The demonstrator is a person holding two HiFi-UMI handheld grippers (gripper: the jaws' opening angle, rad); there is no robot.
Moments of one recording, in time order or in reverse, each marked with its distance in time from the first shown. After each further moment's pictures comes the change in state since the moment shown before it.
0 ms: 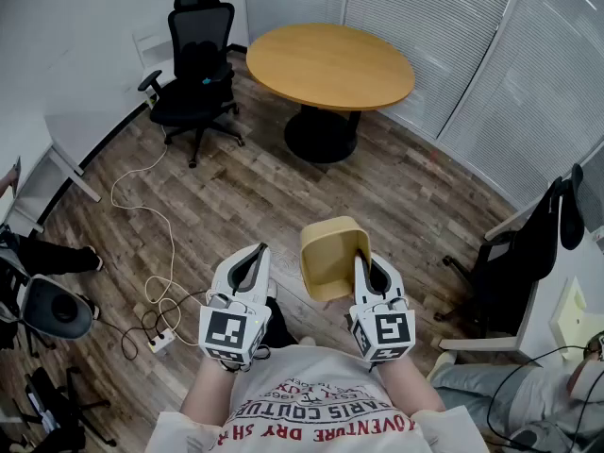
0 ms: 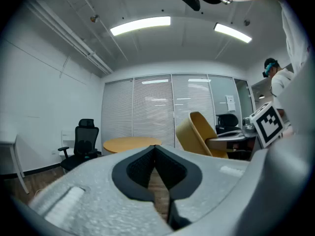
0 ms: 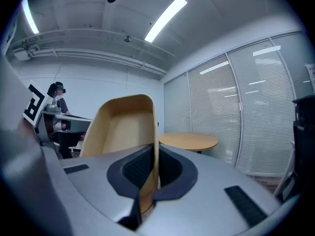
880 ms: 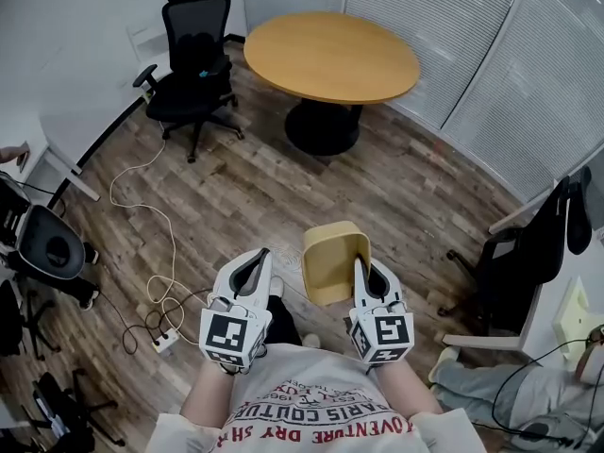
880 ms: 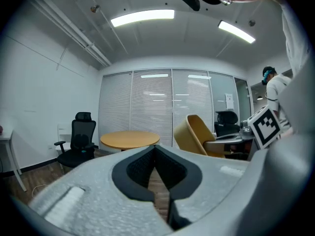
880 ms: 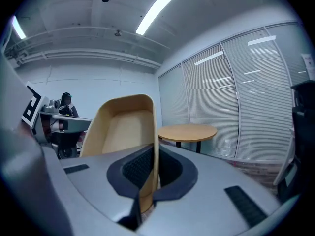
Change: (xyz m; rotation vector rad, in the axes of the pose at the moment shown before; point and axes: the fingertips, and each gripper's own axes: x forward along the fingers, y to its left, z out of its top) left arm 0.031 0.015 -0.018 -0.023 0.061 -0.041; right arm 0.033 -0.009 -0.026 0.081 0.072 -0.025
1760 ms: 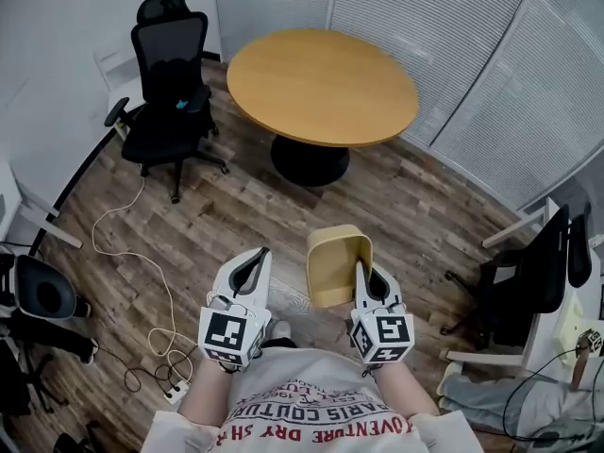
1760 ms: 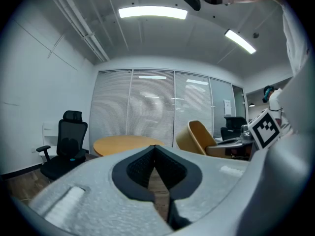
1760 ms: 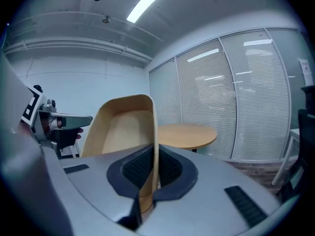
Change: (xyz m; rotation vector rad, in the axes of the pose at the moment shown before) left arm 0.161 0.181 0.035 -0.024 -0.035 -0.118; right arm 0.213 -0.004 0.052 0.032 0.036 -0.140
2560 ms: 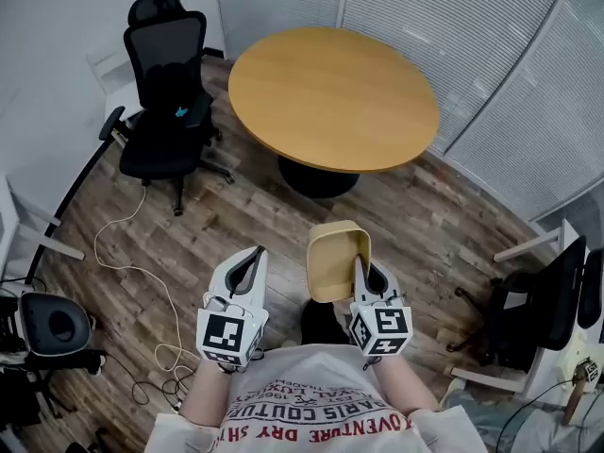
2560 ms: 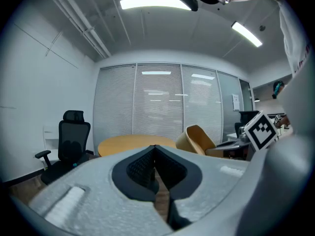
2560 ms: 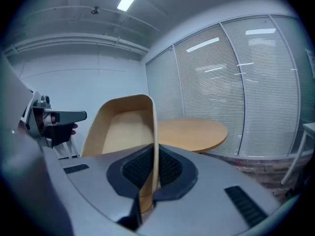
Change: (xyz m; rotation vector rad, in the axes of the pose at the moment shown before) left arm 0.123 0.104 0.005 0.018 0.039 0.046; right arm 0.170 -0.030 0.012 0.039 0.069 0.016
